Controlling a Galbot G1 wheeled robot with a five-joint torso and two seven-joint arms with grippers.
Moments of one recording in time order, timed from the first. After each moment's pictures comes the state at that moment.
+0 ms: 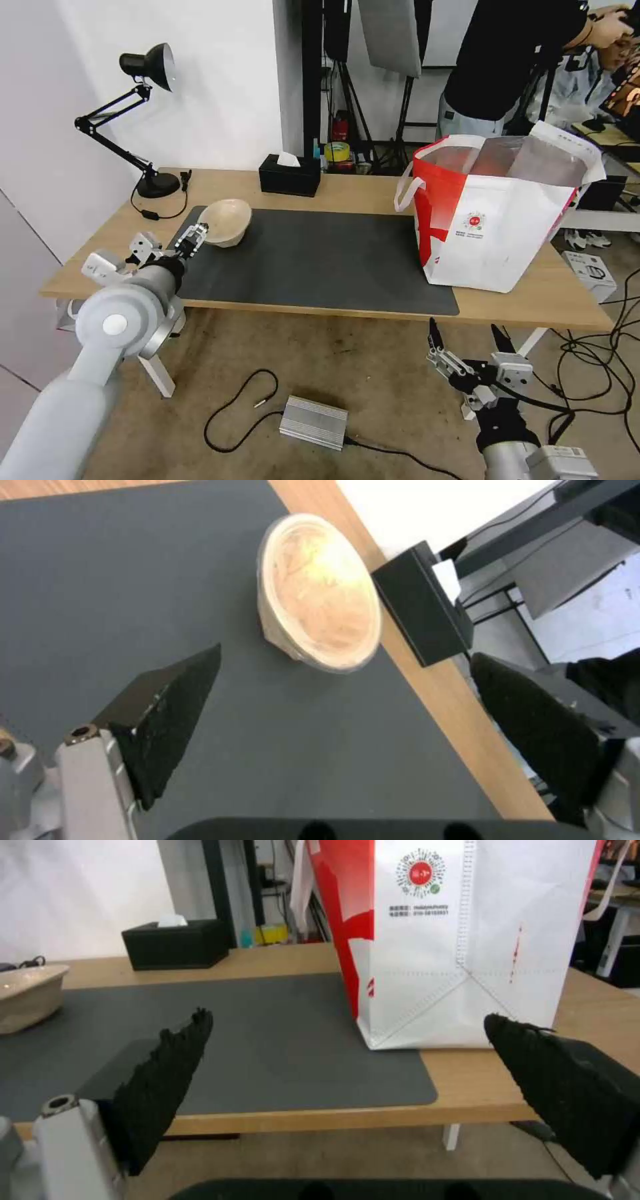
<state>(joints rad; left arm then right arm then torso) 0.95 -1.00 -0.44 -2.11 -1.60 0.19 -0.96 -1.83 0.81 0.21 2.50 0.33 0.09 0.81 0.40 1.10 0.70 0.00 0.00</state>
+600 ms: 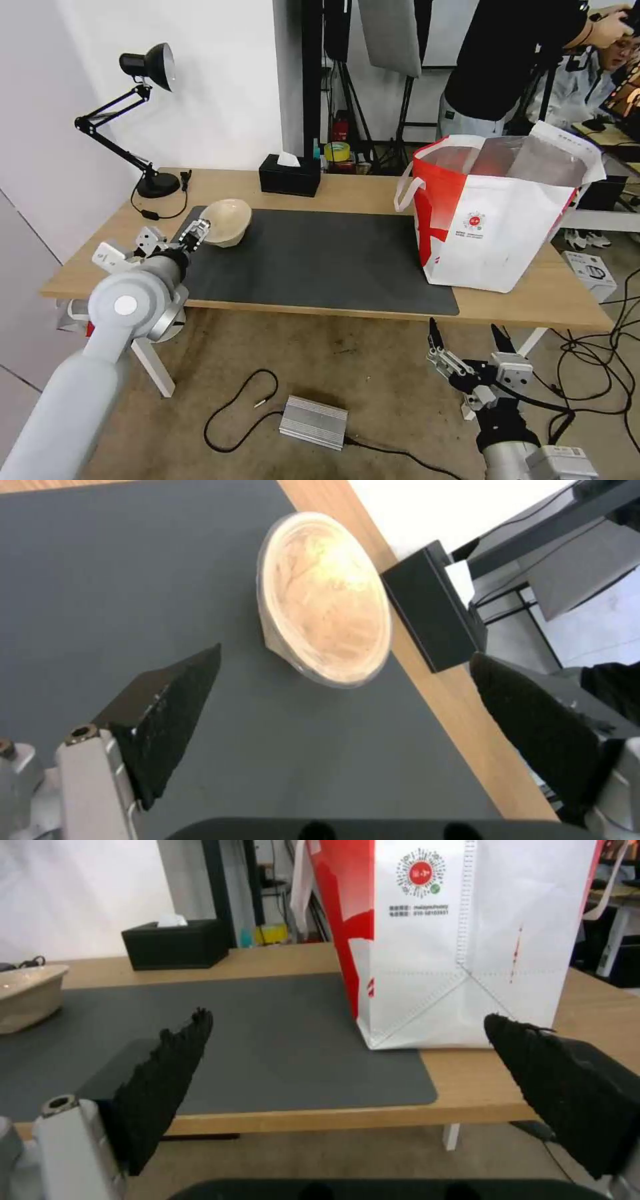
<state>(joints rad) 0.87 -1.01 -0.40 -2.02 -1.61 0.20 -0.97 -1.83 0.81 0.21 2.50 0.33 0.09 0.81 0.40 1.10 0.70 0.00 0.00</state>
